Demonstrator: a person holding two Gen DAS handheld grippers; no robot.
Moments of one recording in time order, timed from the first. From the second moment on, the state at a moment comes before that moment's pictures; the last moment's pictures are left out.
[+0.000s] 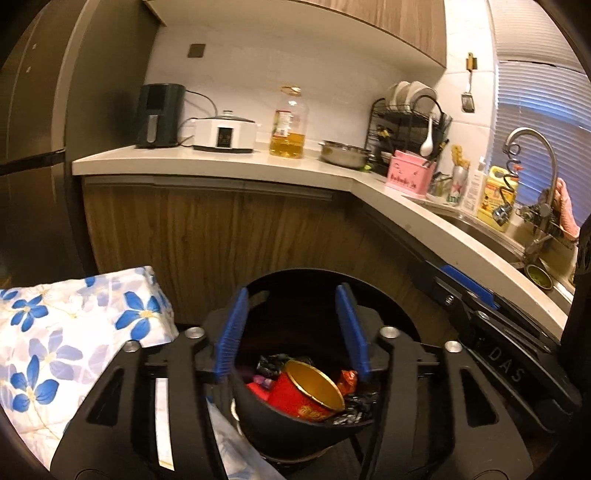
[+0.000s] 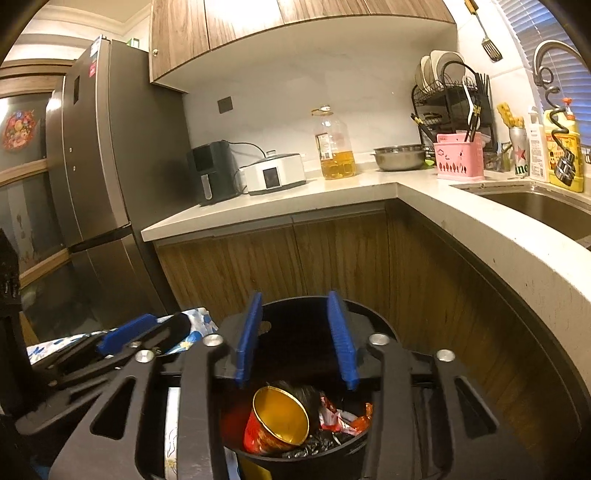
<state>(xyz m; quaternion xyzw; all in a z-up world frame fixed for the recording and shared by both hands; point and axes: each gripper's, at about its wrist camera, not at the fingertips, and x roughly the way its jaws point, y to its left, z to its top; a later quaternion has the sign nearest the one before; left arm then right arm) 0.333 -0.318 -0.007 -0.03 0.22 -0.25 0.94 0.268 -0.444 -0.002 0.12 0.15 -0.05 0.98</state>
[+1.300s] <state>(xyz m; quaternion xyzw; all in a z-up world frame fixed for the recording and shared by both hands) 0.227 -0.090 -0.002 -0.04 0.17 0.01 0.98 0.219 -0.288 0.002 0.08 0.14 -0.01 0.99</state>
